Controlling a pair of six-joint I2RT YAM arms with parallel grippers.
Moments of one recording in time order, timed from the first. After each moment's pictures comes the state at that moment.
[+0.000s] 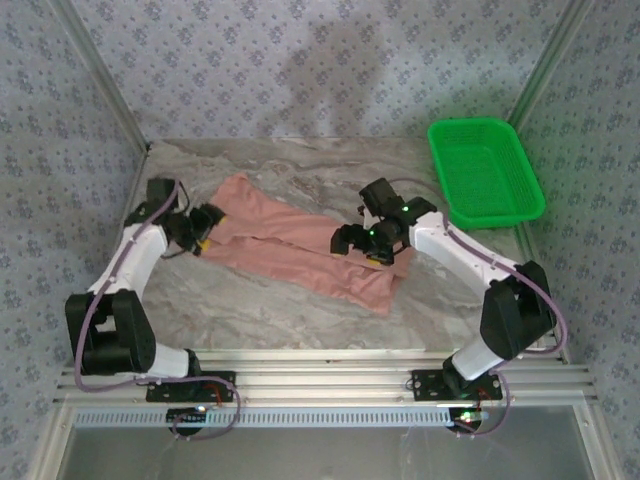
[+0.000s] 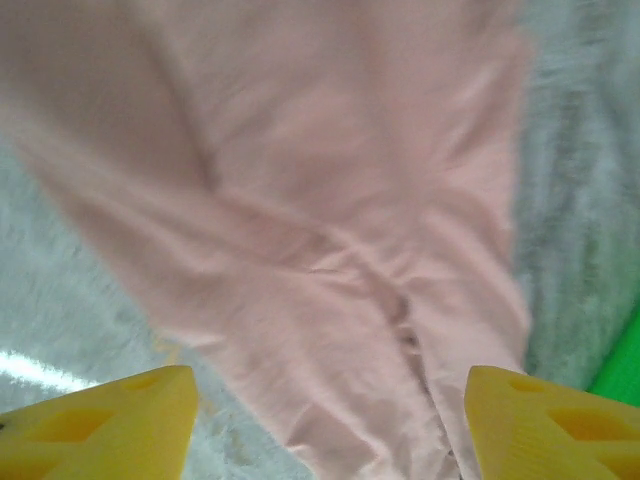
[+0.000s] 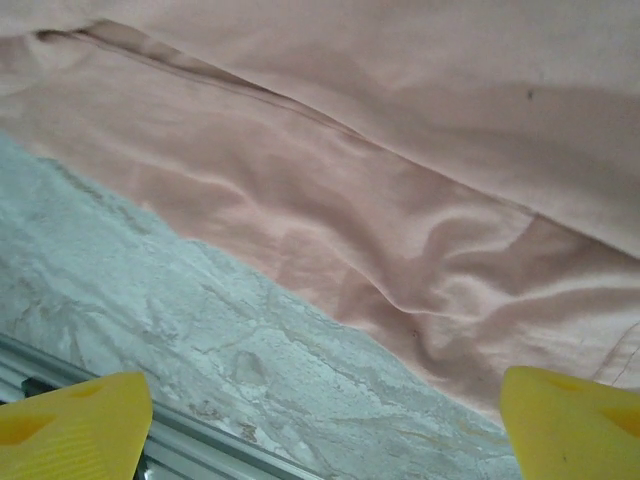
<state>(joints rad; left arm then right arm) 0.03 1.40 0.97 -0.63 0.35 -0.91 0.54 1.54 1.25 -0.85 -0.32 0.61</state>
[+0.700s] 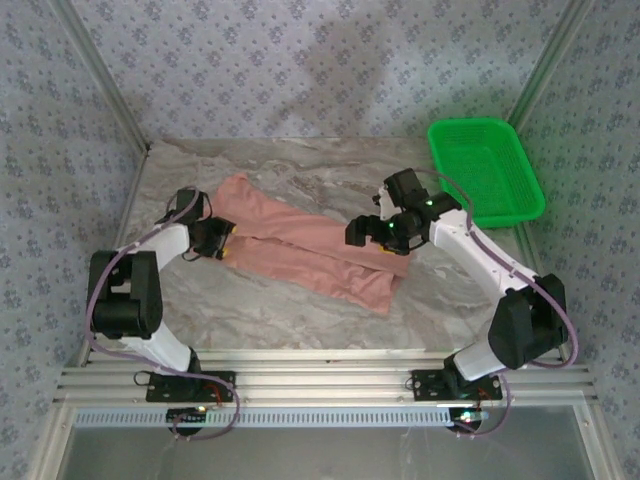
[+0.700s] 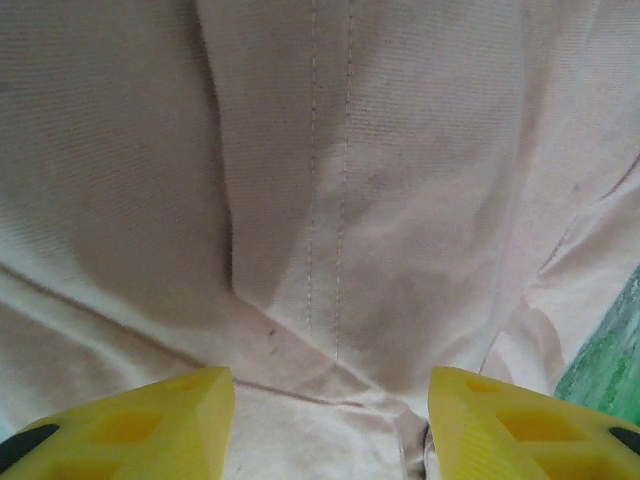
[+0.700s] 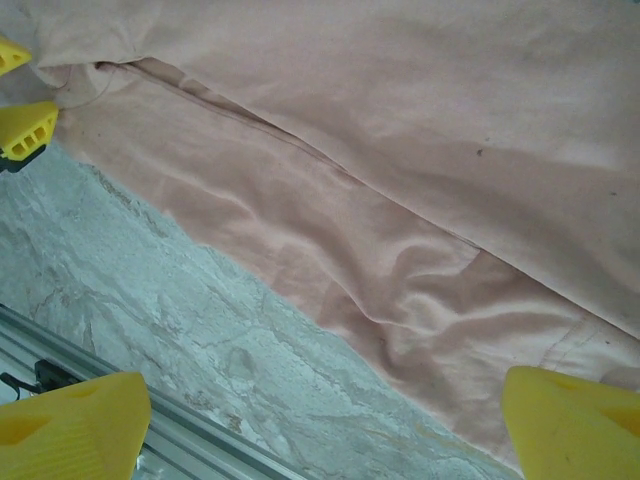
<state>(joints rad) -0.05 1.64 0.92 -0.34 0.26 -1.19 0.44 1.48 1.23 -0.87 -0.39 0.47</state>
